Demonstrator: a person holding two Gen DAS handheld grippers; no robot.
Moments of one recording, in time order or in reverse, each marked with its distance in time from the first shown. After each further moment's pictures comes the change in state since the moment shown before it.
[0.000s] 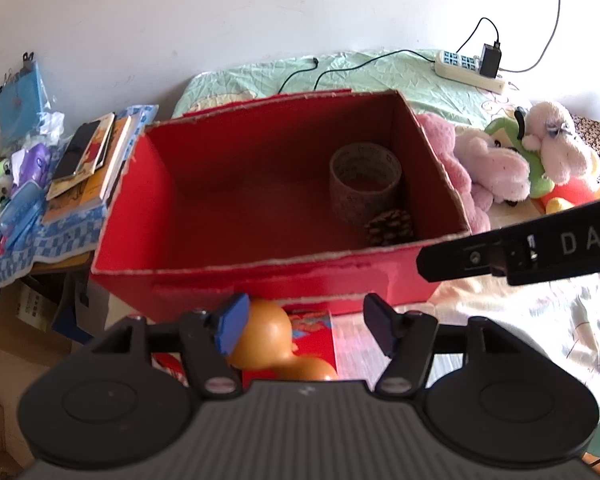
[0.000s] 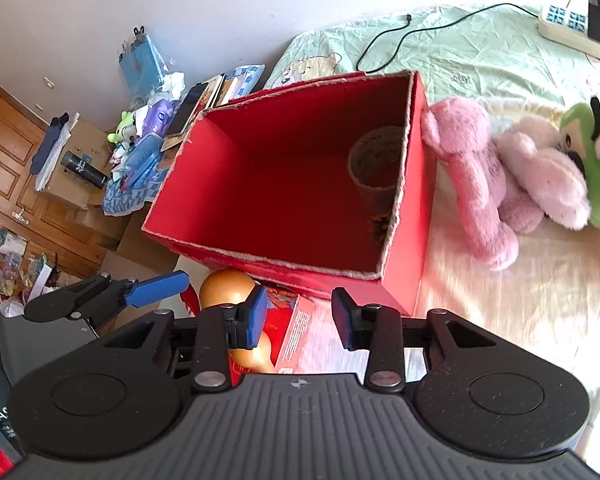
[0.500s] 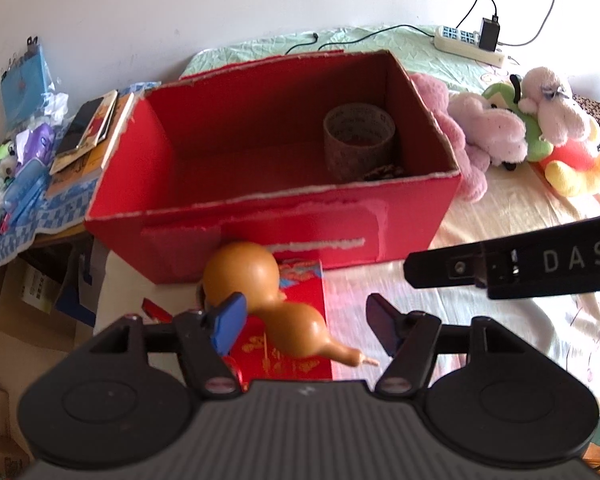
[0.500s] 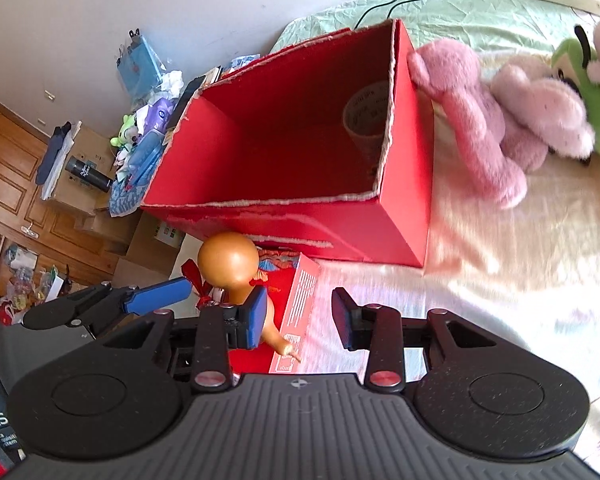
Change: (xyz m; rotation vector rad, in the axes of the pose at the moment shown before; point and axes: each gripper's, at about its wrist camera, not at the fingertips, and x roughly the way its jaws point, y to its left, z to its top) left arm 0.000 -0.014 -0.033 -0.002 0.048 0.021; right arm 0.010 -0.006 -0.041 0.067 -0.011 0.032
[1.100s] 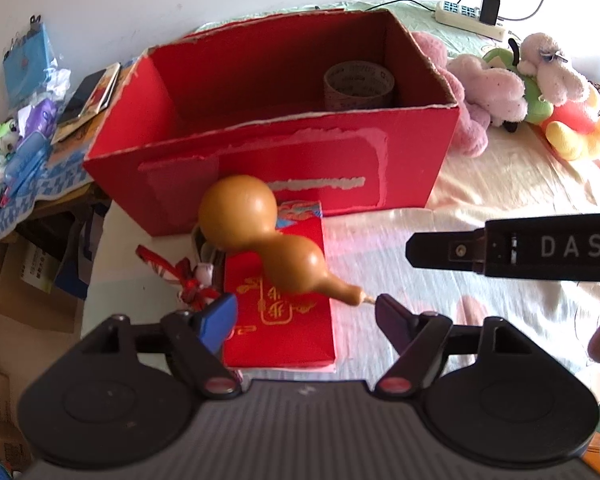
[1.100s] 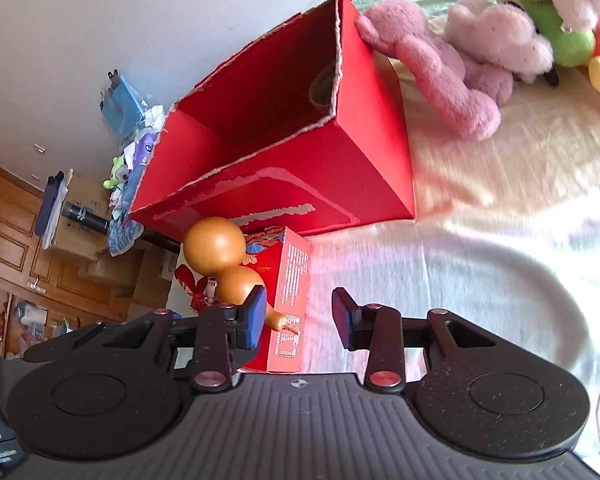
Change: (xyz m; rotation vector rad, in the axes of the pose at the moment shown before) left arm 0.004 0.000 -0.036 -0.008 0.046 0.006; right arm 0.004 -0.013 -0.050 0.157 -0.102 0.014
